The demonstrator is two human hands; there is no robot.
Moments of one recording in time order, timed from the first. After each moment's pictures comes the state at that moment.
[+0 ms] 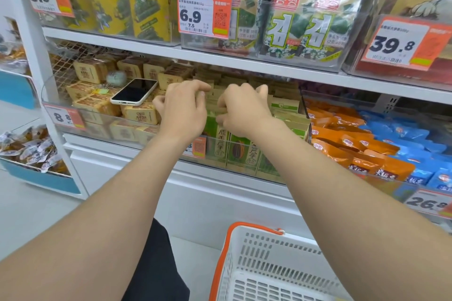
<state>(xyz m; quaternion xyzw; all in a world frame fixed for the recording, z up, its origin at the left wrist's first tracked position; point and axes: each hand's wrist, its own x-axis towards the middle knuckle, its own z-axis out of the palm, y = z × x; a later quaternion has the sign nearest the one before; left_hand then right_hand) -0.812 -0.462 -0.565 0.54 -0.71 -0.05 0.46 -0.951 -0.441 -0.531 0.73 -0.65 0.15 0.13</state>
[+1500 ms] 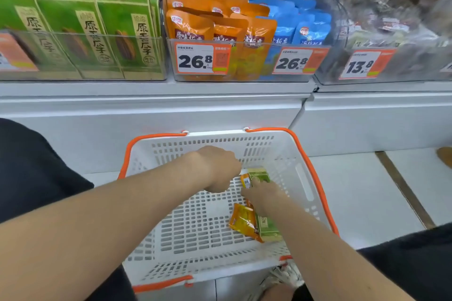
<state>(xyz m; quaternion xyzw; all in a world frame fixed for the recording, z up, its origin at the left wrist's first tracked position) -1.040 -0.250 -0.744 0.10 -0.96 0.00 -0.27 -1.178 -0.138 -0.878 0.59 -0.69 -0.36 -0.21</state>
